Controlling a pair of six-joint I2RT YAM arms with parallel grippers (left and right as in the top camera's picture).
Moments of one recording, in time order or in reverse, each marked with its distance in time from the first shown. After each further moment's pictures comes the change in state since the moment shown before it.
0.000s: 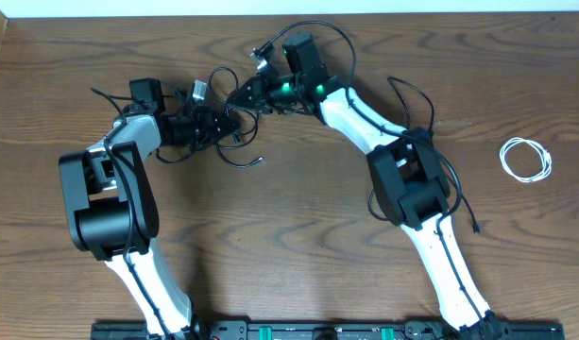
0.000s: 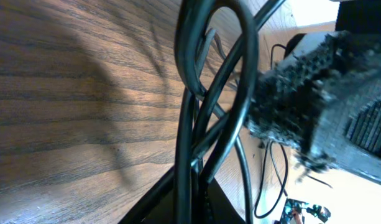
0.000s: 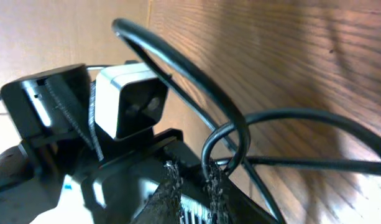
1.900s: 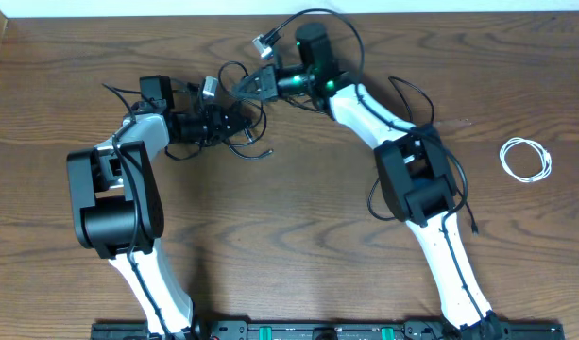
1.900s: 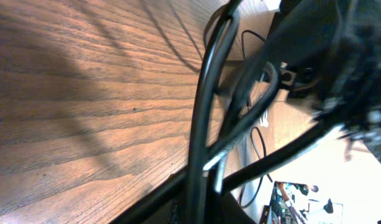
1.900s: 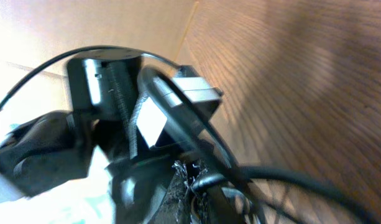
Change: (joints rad) left arm -0.043 0.005 0.001 0.037 0.092 0.015; right arm -0.051 -0.006 -0.015 0.191 -0.174 -0.091
